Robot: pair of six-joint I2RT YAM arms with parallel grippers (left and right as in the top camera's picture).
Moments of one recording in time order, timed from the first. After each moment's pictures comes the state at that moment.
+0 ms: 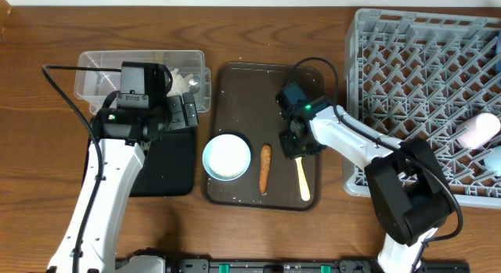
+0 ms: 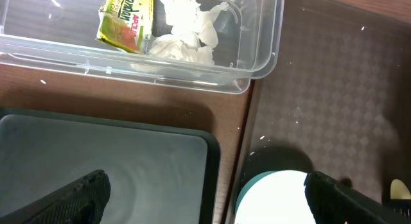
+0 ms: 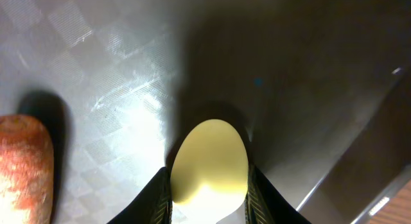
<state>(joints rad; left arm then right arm) -0.08 1.35 1.15 -0.83 0.01 -0.25 0.55 1.94 1.24 -0.80 -0.05 0.31</state>
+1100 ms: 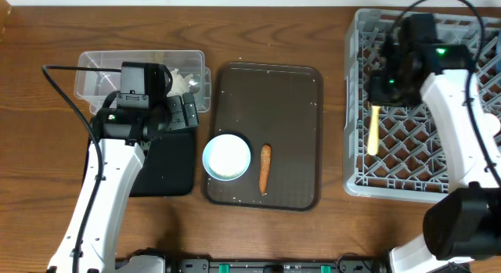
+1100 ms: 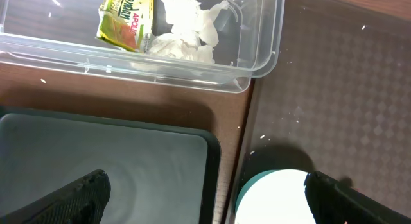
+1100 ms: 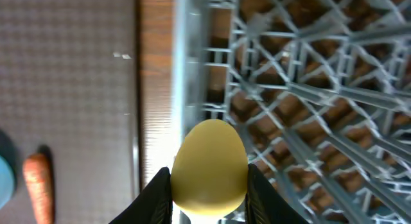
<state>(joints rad) -0.08 1.35 1.15 -0.83 0.01 -0.25 0.02 1.75 1.60 -1.17 -0.08 0.09</state>
